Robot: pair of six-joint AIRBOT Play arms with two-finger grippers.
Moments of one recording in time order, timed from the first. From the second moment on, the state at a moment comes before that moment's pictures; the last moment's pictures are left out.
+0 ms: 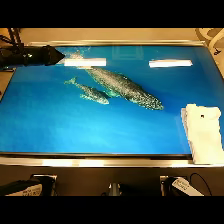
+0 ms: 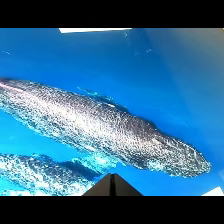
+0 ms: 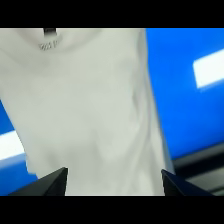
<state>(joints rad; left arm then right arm) -0.10 -1.35 1.69 0.98 -1.05 -1.38 -0.93 -1.23 1.40 -1.28 1.41 0.97</state>
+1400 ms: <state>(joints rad) -0.26 -1.46 1.54 1.70 -1.35 -1.76 0.08 -1.57 1.75 -1.51 1.68 1.10</state>
